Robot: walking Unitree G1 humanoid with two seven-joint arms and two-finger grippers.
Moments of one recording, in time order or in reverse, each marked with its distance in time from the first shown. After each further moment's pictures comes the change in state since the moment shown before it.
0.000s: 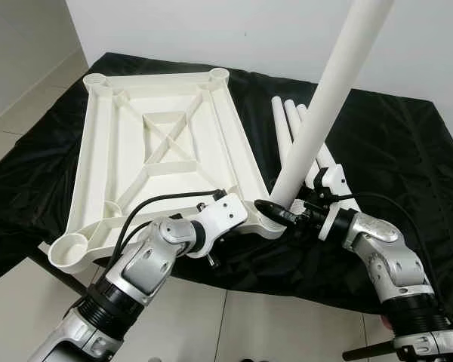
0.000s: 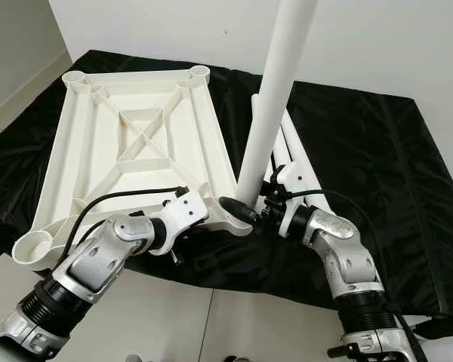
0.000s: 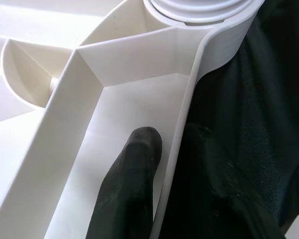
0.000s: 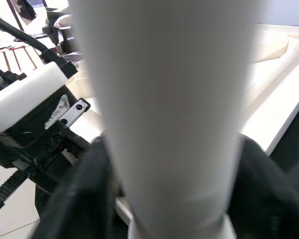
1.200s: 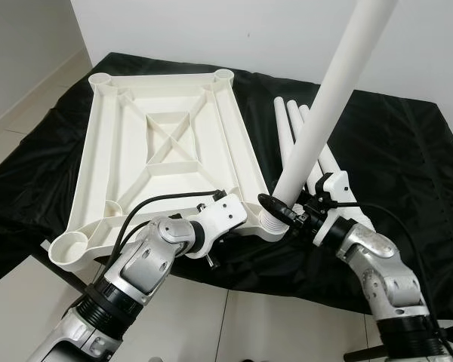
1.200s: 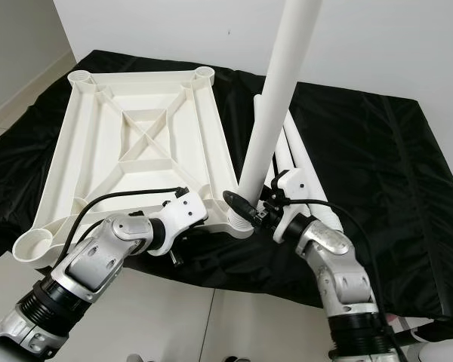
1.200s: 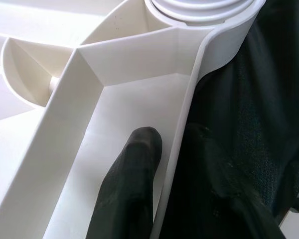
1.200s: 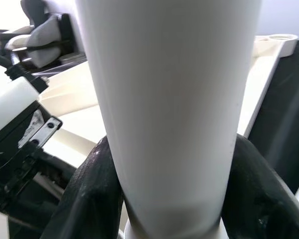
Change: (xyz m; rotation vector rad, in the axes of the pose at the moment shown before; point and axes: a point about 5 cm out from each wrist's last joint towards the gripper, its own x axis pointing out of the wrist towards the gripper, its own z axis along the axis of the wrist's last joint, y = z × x) left arm -0.001 0.001 0.000 -0.004 -0.002 -0.004; right arm 0.001 0.020 -0.002 0.041 -0.092 -0.225
